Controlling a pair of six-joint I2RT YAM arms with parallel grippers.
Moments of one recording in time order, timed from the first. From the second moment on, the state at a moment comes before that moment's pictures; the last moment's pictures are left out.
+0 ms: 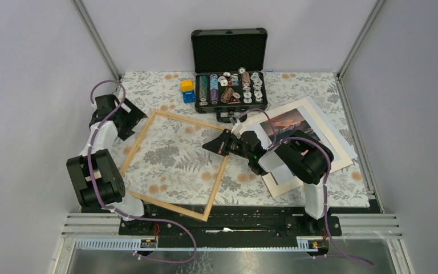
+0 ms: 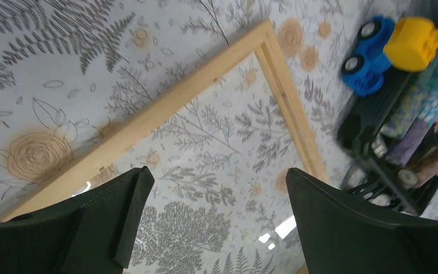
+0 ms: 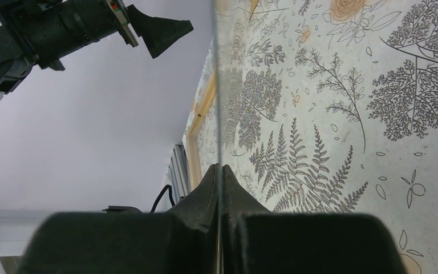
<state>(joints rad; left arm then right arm) 0.29 1.51 1.05 -0.39 0.19 -0.61 0.76 1.98 0.74 1.13 -0.34 1.10</state>
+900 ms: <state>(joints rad) 0.50 1.81 1.06 -0.21 0.41 -0.72 0.76 2.02 0.73 1.32 -0.39 1.15</state>
